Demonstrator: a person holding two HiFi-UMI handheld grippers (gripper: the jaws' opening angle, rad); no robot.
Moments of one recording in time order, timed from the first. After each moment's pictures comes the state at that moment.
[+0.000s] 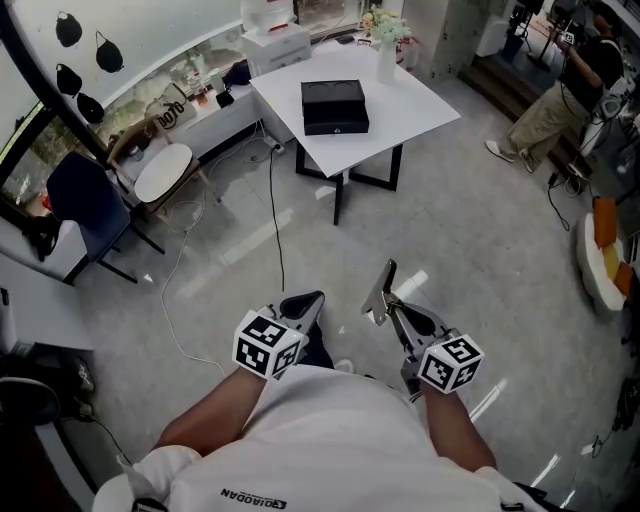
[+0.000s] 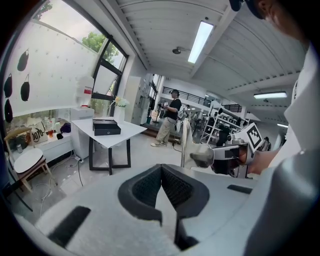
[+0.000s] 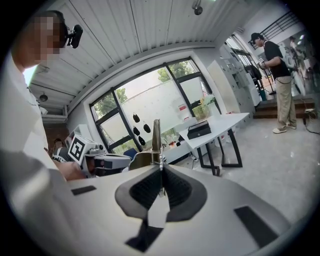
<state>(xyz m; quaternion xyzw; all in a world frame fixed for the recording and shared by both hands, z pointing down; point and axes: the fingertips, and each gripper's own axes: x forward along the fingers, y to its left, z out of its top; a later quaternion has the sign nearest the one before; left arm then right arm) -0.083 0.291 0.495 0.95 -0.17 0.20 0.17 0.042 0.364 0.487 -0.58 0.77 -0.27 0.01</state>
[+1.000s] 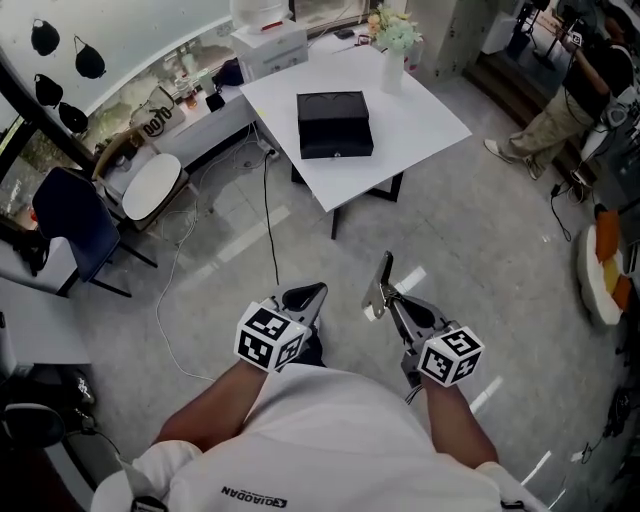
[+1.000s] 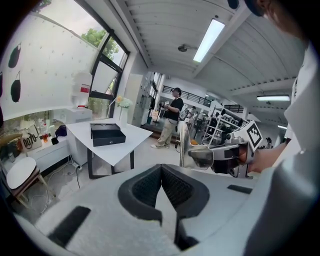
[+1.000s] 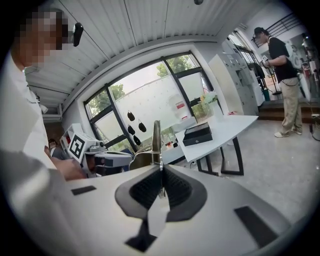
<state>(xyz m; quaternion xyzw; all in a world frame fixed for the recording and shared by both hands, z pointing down) -0.023 0.135 0.491 0.95 -0.16 0.21 0.17 0.093 0.206 0.483 -0.57 0.77 -0.28 -0.01</state>
